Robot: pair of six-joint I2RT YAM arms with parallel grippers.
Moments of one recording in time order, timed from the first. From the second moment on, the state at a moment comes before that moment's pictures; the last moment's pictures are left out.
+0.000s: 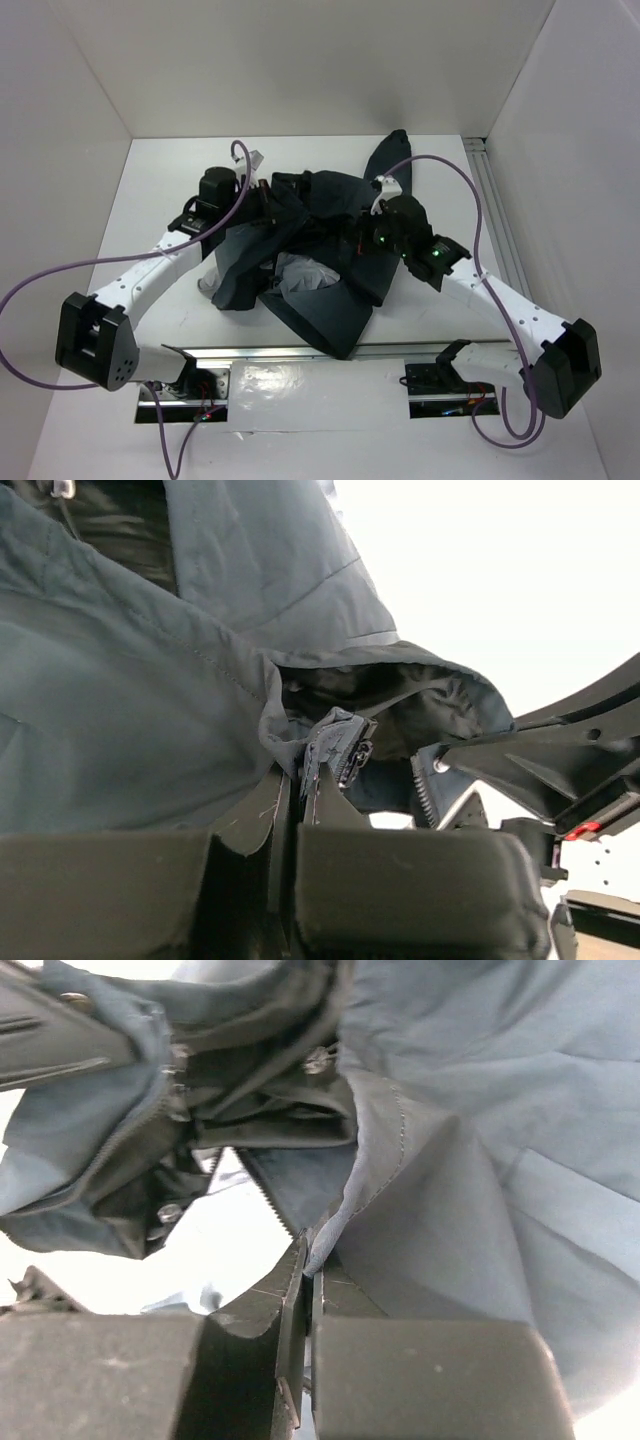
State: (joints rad) left arm -0.37 1.35 1.04 -0.13 0.44 -0.61; right arm 0.62 1.14 0.92 -0.27 -0.03 0.47
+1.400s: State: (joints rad) left arm -0.39 1.18 0.76 0.23 0.48 -0.92; right arm 0.60 1.16 0.66 0.46 -0.22 0.59
